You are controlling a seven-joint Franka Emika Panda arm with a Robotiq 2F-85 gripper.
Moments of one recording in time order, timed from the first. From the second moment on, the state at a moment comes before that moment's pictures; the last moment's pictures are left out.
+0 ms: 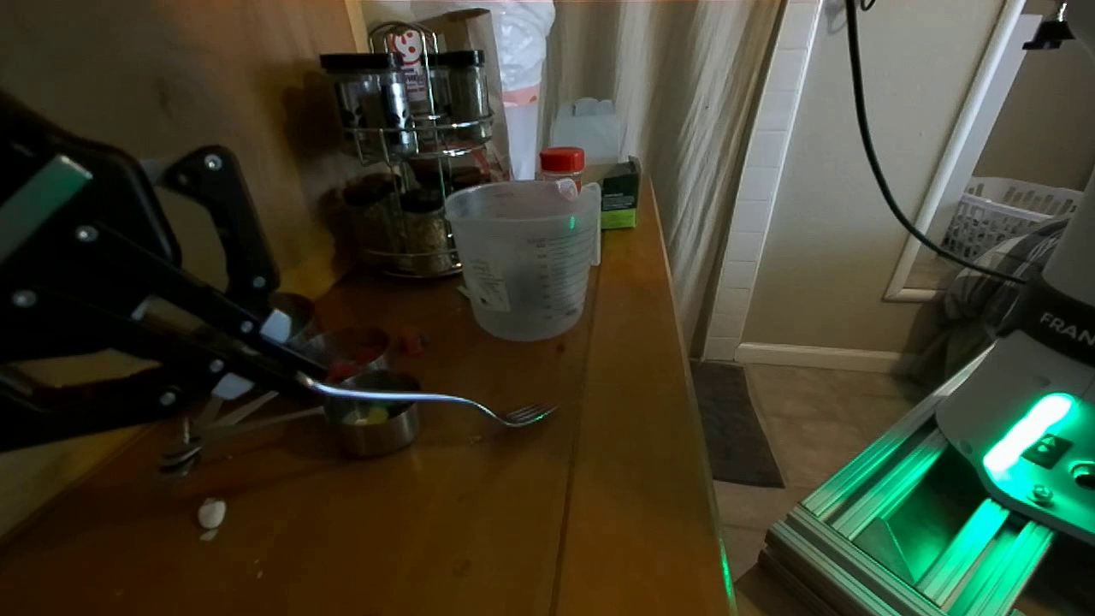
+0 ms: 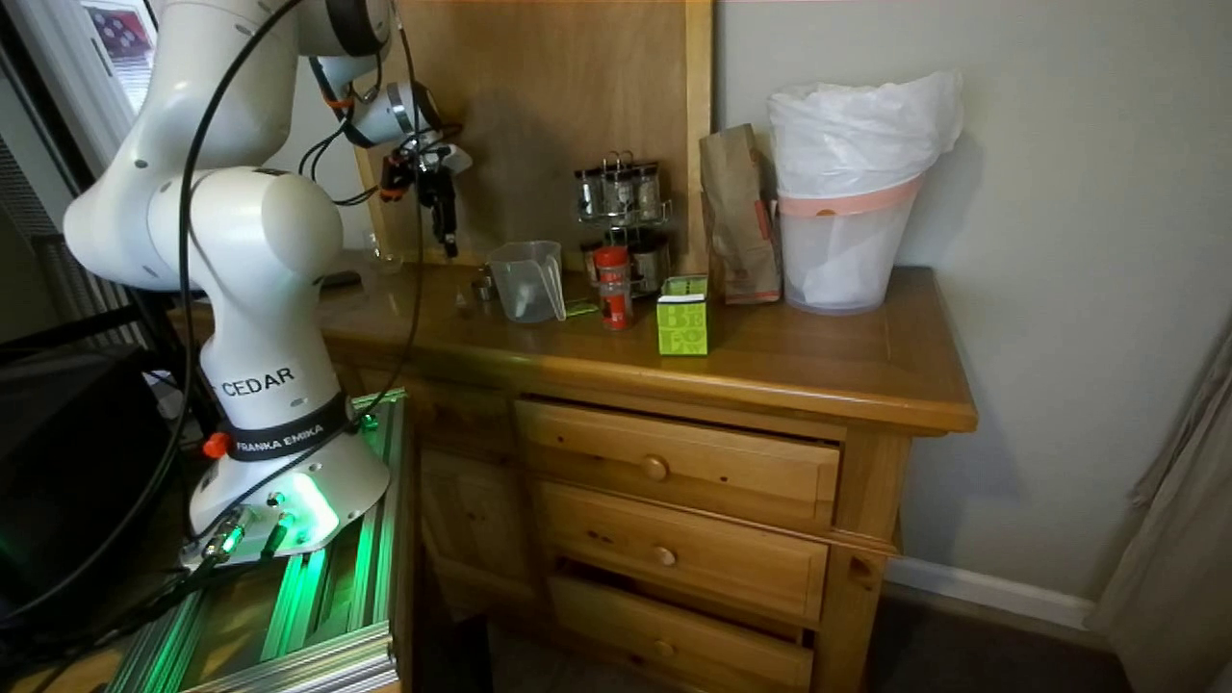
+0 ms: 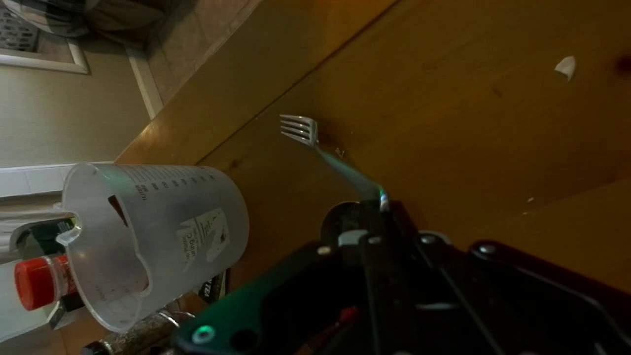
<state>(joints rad) 1.07 0.61 0.26 -1.50 -0.34 1.46 1.14</state>
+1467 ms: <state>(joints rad) 1.19 0.30 0.17 -1.62 -0.42 1.53 1.27</state>
